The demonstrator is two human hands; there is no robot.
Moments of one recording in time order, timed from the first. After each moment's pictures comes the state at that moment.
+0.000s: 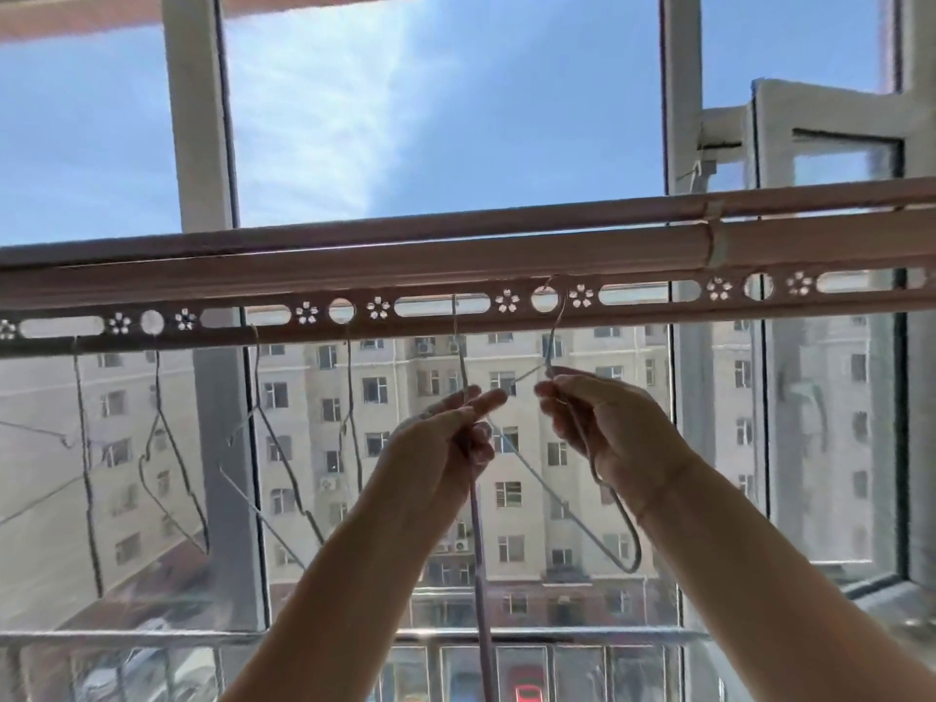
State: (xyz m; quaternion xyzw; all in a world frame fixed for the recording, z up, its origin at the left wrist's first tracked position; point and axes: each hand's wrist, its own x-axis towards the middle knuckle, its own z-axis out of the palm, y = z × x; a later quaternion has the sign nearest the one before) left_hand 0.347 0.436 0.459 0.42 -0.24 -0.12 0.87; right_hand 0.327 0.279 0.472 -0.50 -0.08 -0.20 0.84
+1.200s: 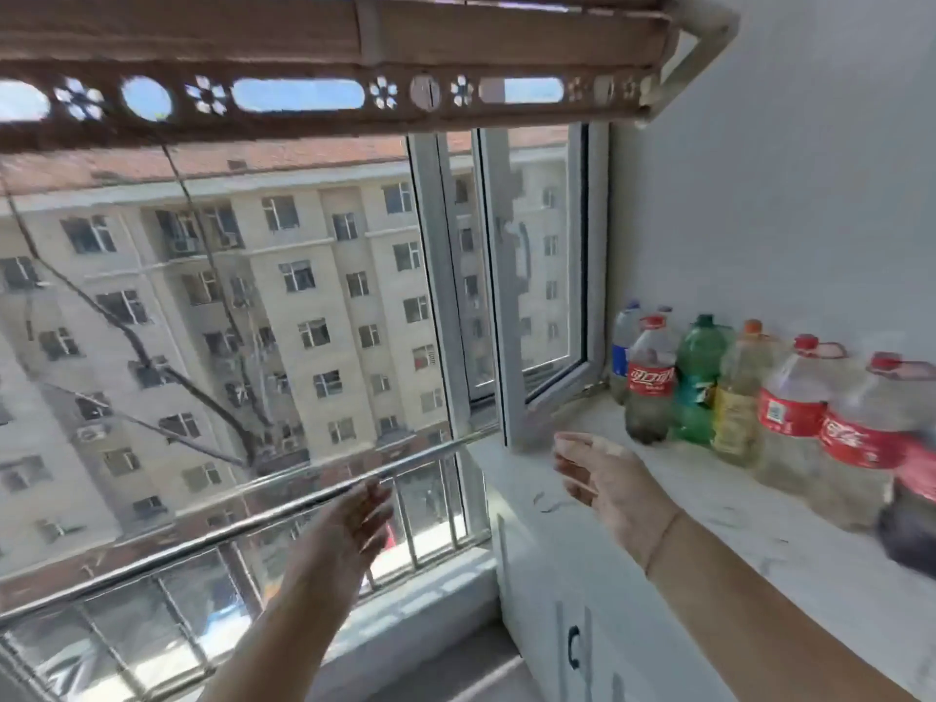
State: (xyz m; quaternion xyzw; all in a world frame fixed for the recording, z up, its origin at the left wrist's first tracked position) left_hand 0.345 0.306 0.225 0.55 -0.07 -0.29 0.78; right_hand 0.184 0.093 0.247 -0.52 0.28 -0.29 0.76
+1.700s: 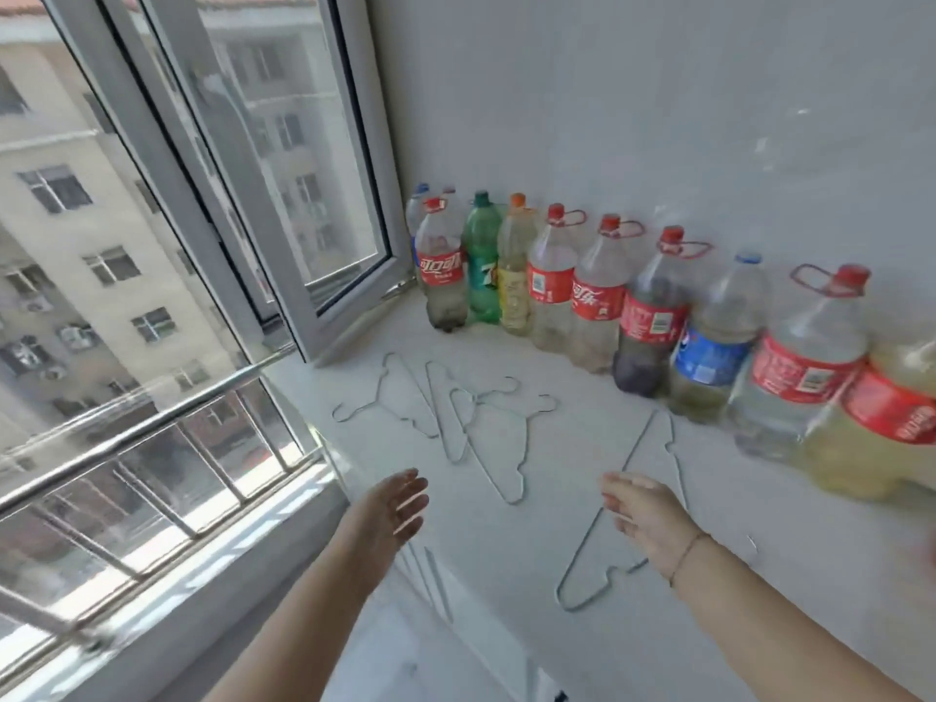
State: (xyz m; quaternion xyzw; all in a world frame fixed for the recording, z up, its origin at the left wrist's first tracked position) left_hand 0.162 0.097 0.082 0.58 -0.06 -0.52 0.62; right_hand -0.094 -0.034 0.068 -0.39 0.56 -0.29 0.67
